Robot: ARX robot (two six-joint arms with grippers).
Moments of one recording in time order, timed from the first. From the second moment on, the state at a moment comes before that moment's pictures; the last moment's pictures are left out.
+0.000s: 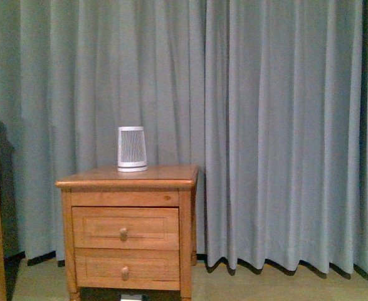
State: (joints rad) left arm 0.00 0.00 0.01 0.00 0.00 0.00; right arm 0.00 0.00 0.01 0.00 0.00 0.00
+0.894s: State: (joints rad) left arm 0.00 0.00 0.01 0.00 0.00 0.00; right arm 0.00 0.00 0.01 0.00 0.00 0.00
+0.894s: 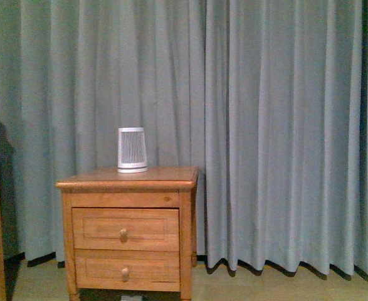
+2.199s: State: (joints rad) left arm 0.00 0.00 0.01 0.00 0.00 0.00; right arm 0.00 0.00 0.01 0.00 0.00 0.00
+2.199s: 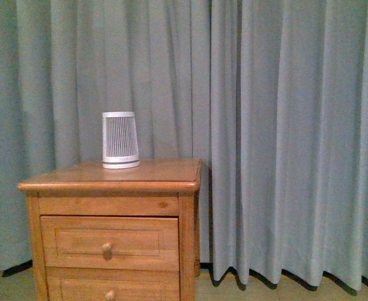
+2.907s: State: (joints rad) left arm -0.02 0.09 0.07 -0.20 -0.09 -0.17; right arm 0.00 0.00 0.01 0.00 0.00 0.00
